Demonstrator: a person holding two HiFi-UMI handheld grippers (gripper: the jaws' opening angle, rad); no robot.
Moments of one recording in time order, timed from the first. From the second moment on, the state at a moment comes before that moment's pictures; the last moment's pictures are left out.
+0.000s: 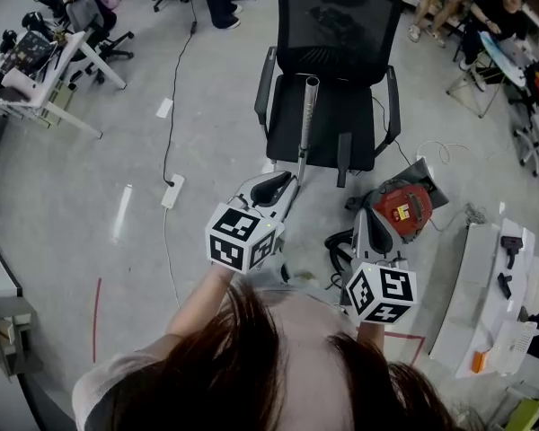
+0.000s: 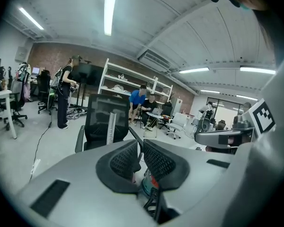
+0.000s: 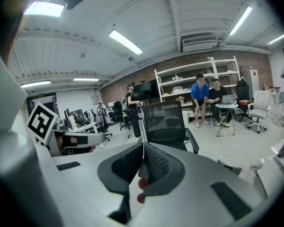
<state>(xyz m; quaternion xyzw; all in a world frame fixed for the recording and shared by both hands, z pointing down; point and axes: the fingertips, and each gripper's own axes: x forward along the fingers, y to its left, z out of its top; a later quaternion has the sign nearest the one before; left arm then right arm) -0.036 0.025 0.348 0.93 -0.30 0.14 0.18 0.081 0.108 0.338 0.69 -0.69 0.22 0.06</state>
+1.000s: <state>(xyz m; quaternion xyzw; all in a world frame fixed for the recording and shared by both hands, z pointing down) -0.079 -0.092 0.363 0.95 -0.22 0.16 0.18 0.022 0.016 0.350 0.73 -0.63 0.24 0.05</state>
